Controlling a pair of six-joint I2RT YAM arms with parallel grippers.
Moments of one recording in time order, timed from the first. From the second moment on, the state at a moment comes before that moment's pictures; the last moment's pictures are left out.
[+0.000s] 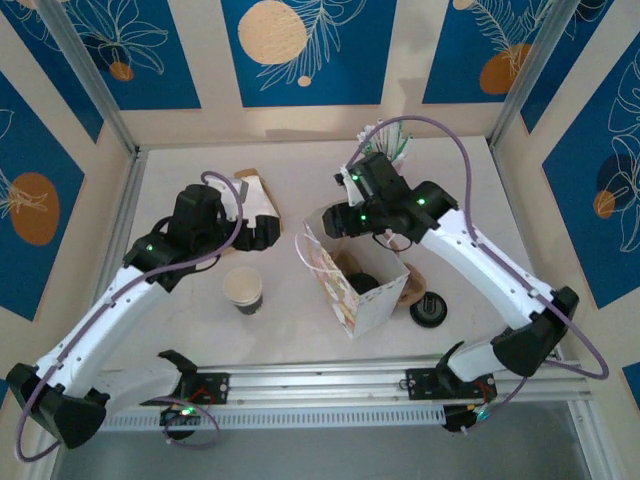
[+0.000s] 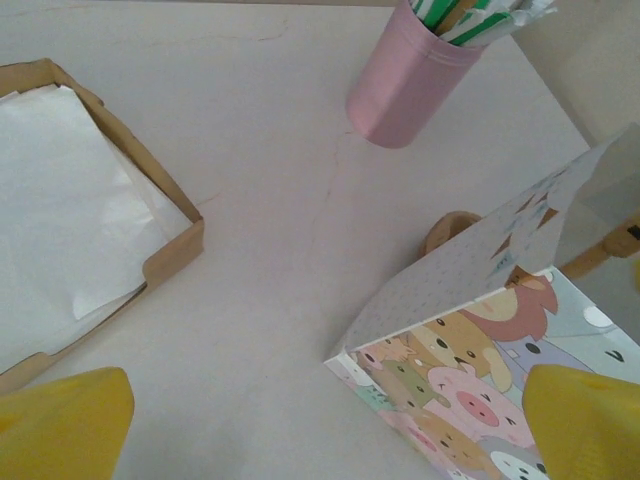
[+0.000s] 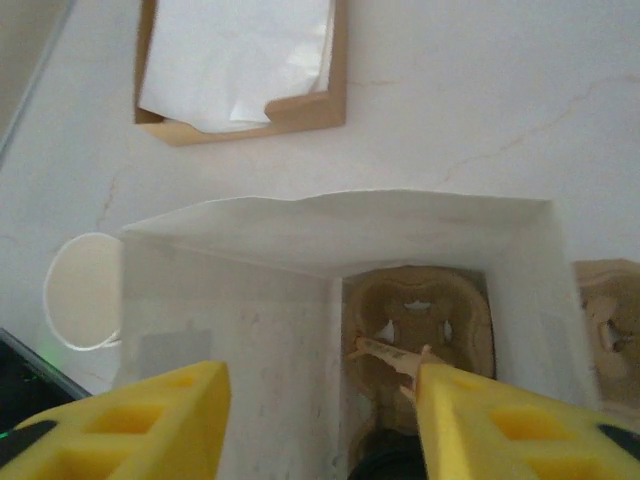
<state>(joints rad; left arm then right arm) -0.54 1.06 1.13 -0.68 0.07 -0.37 0.71 1.41 1.56 -1.02 -0.07 0.38</state>
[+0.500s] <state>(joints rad) -0.52 1.18 1.29 -0.75 0.02 -0.33 0.47 1.18 1.57 -0.99 -0.32 0.39</state>
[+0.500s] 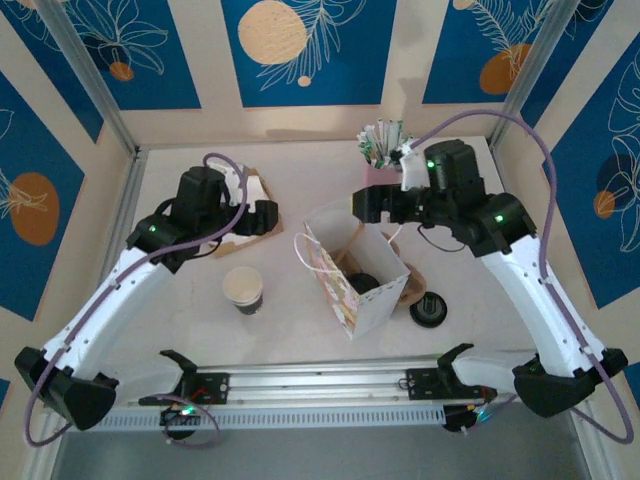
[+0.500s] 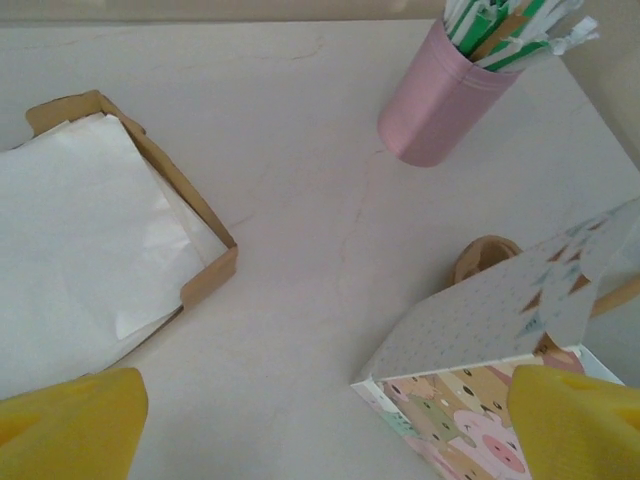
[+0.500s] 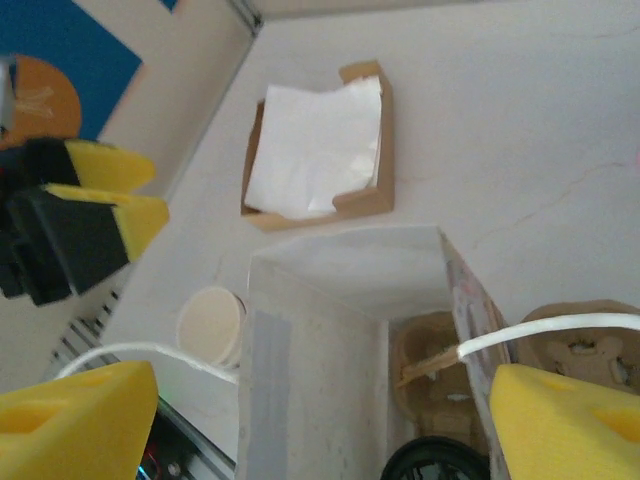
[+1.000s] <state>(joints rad) -0.40 1.62 1.60 -0.92 -0.06 -0.24 -0.02 1.16 1.48 -0.91 -0.52 0.47</state>
